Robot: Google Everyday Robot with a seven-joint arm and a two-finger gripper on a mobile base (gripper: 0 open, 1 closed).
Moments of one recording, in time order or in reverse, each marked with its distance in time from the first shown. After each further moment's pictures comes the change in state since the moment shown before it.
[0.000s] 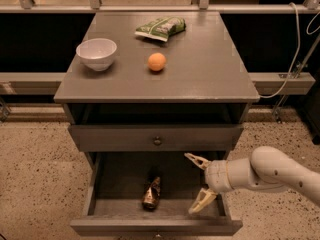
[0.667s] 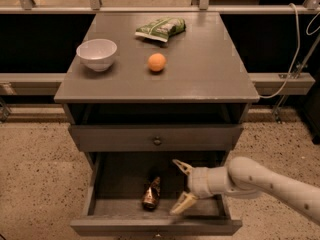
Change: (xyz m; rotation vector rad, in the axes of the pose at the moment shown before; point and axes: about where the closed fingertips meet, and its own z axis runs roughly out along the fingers) arm 0.024 0.005 0.077 0.006 -0.044 0.115
